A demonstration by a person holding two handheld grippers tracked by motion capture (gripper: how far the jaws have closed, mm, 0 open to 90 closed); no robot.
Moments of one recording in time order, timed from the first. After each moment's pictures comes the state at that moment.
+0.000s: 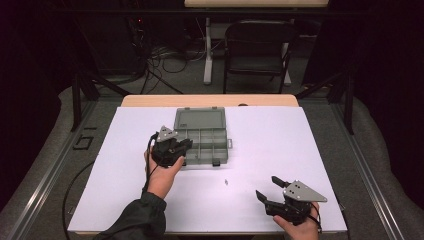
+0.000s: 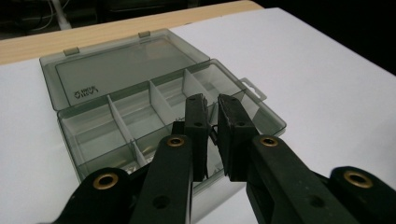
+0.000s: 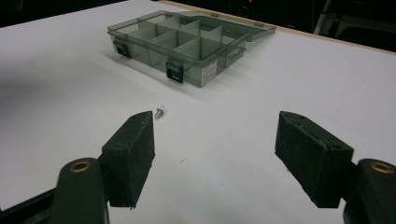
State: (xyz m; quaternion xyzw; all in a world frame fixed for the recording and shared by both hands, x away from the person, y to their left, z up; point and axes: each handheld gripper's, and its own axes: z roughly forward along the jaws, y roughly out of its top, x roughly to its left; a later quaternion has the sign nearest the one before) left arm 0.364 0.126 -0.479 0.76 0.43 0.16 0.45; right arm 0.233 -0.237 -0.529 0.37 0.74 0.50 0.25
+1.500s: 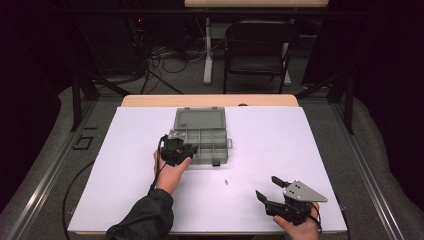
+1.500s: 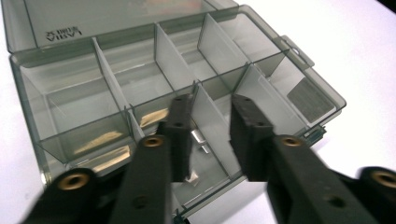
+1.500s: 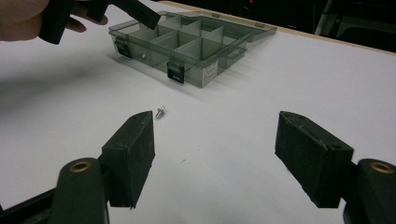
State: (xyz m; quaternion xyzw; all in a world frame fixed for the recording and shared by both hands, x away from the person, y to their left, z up) left arm 0.393 0.116 -0.521 0.77 0.47 0.12 0.41; right arm 0.233 -0.237 -0.529 0.37 0.74 0.50 0.25
